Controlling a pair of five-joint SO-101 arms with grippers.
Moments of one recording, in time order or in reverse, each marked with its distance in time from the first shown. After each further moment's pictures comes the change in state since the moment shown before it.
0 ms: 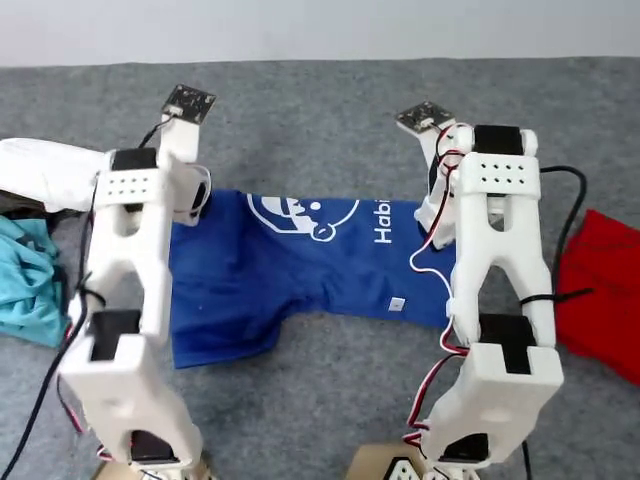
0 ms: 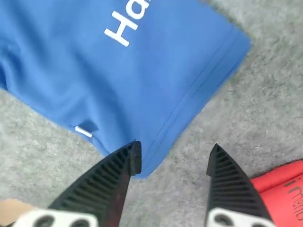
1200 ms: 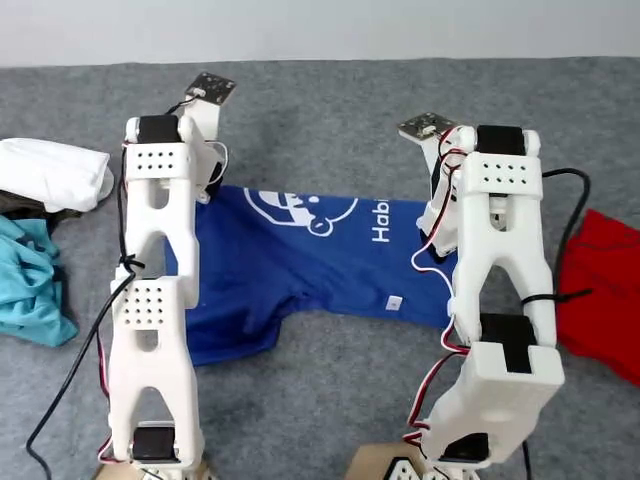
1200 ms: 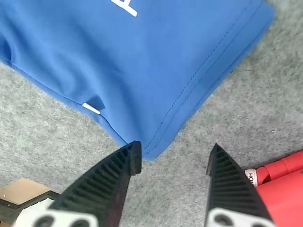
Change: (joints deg) left arm 2.3 38.3 -58.9 26.8 0.1; right arm 0.5 0.3 0.0 4.2 0.0
